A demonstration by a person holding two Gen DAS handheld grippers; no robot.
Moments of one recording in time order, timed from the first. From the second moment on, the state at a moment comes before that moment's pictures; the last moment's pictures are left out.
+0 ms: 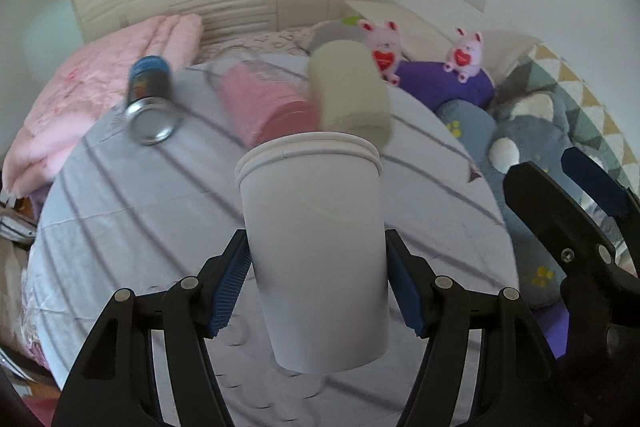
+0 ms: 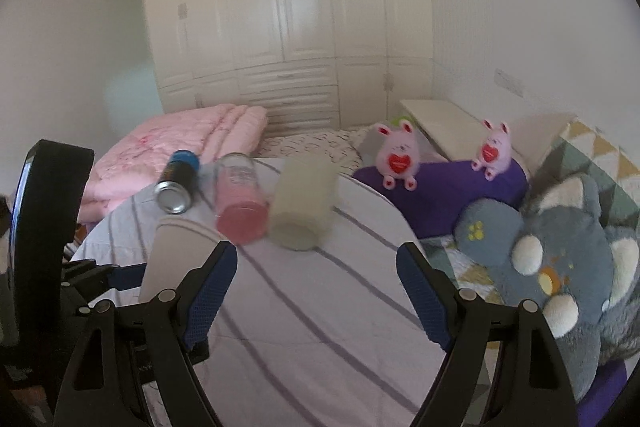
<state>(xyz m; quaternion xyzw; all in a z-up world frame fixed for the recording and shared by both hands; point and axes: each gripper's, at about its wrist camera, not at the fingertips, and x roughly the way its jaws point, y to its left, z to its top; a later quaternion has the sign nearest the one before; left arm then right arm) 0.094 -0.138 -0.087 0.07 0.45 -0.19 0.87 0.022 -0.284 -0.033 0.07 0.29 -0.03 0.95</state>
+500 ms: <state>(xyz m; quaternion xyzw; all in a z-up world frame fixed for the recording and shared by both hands) 0.097 -0.187 -0.112 0.07 0.46 -0.20 0.86 0.032 -0.325 -0.052 0.07 0.32 -0.03 0.95</state>
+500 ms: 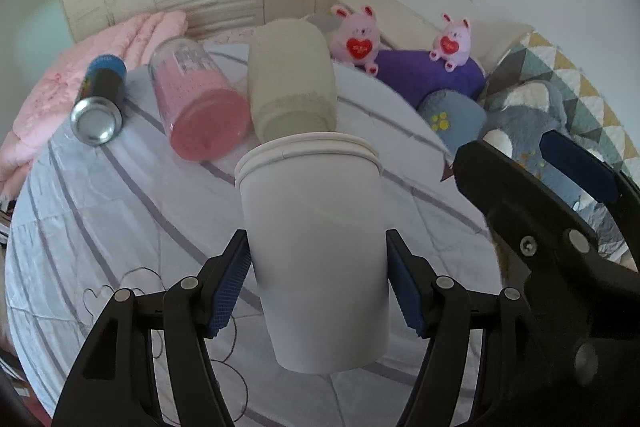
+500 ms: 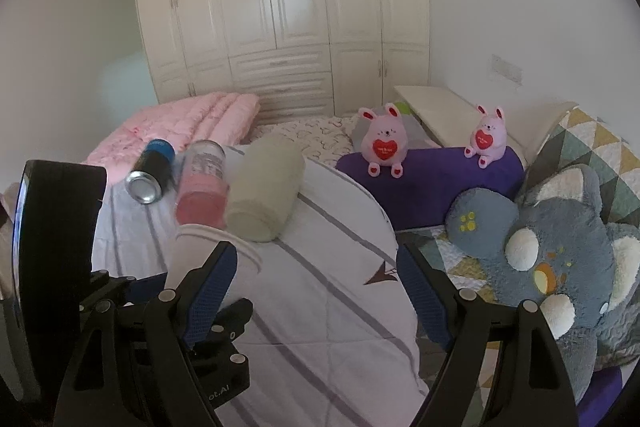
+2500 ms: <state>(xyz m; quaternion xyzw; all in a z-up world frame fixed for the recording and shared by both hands) 0.089 -0.070 -0.102 0.03 0.49 -0.22 0.84 0.136 -0.282 -0.102 0.16 0.56 0.10 0.80</state>
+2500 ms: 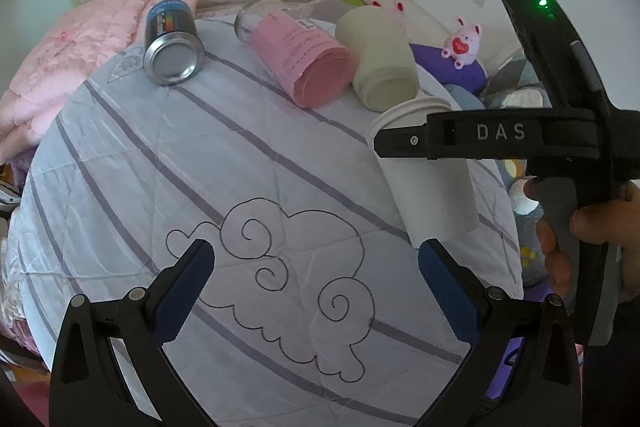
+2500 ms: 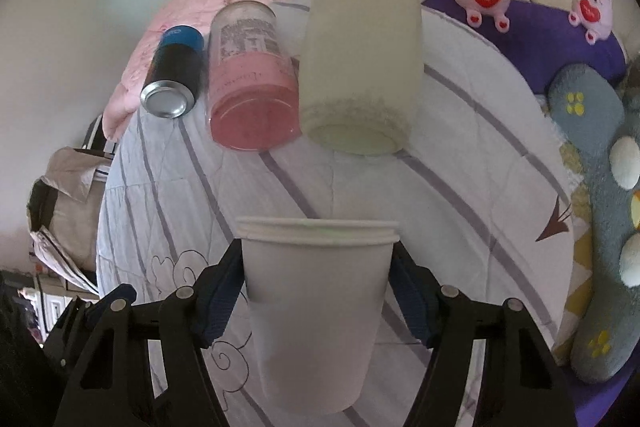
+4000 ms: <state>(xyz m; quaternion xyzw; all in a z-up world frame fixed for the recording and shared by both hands) 0.049 -0.115 -0.117 0.10 0.50 -0.21 0.83 0.025 -0.288 -0.081 0.04 0.35 0.18 0.92</state>
